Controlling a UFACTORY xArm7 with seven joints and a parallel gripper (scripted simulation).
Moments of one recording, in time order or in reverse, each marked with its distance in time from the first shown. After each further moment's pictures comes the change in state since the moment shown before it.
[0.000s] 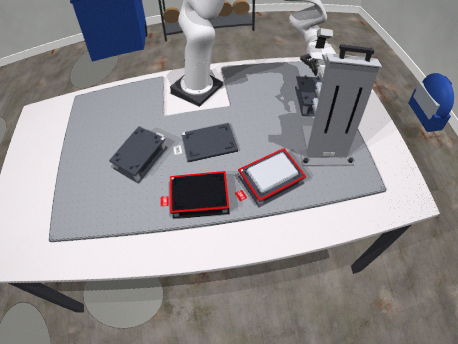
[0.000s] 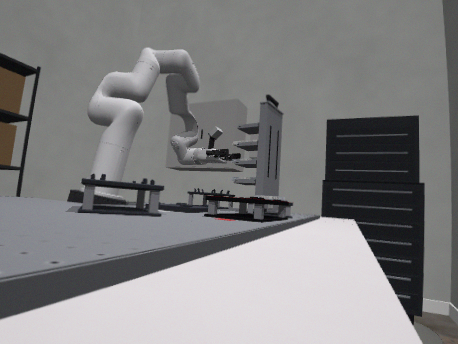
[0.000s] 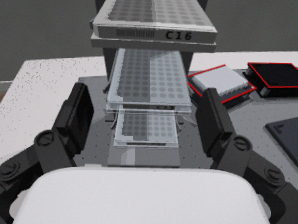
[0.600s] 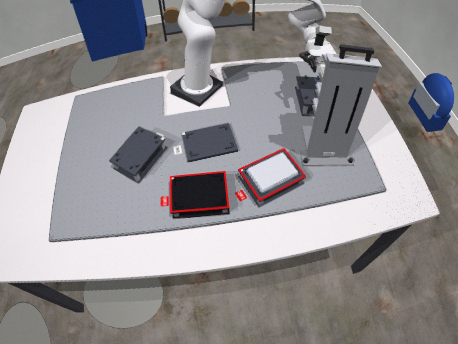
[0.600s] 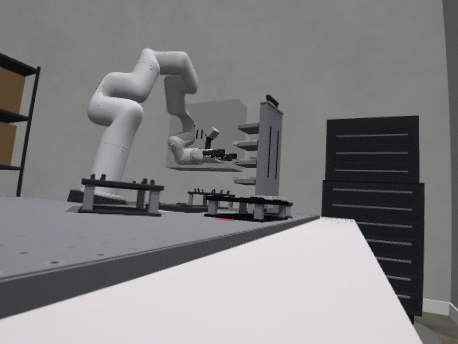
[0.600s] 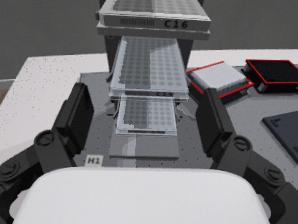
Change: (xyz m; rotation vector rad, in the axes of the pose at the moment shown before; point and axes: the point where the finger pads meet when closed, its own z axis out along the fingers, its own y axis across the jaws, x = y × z) arm 0.000 0.000 -0.019 0.002 -0.001 0.000
